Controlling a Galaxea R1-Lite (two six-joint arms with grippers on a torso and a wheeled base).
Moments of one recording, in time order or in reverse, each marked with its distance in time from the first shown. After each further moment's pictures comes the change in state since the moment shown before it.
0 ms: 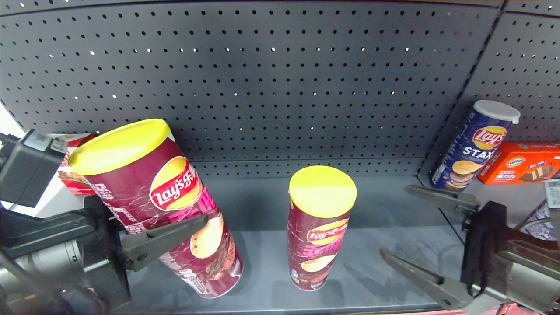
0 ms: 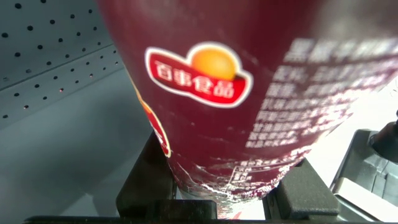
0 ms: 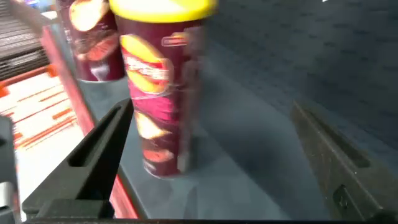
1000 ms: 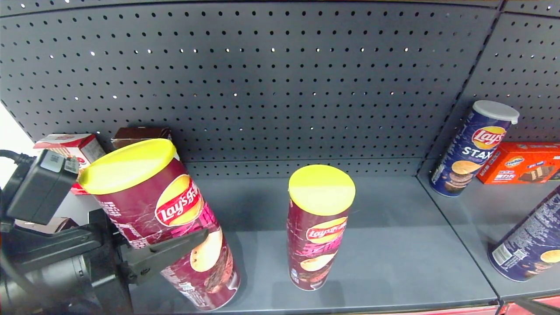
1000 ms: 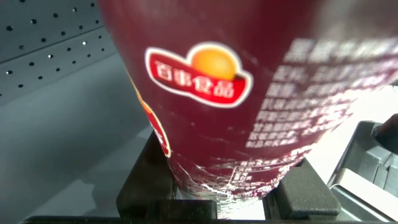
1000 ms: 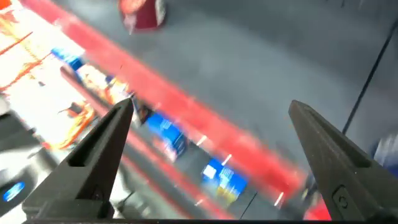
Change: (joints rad) left arm 0.000 -0.004 0.052 -0.005 0.012 0.001; right arm -0.024 -0.713 0.286 0.692 -0.249 0.097
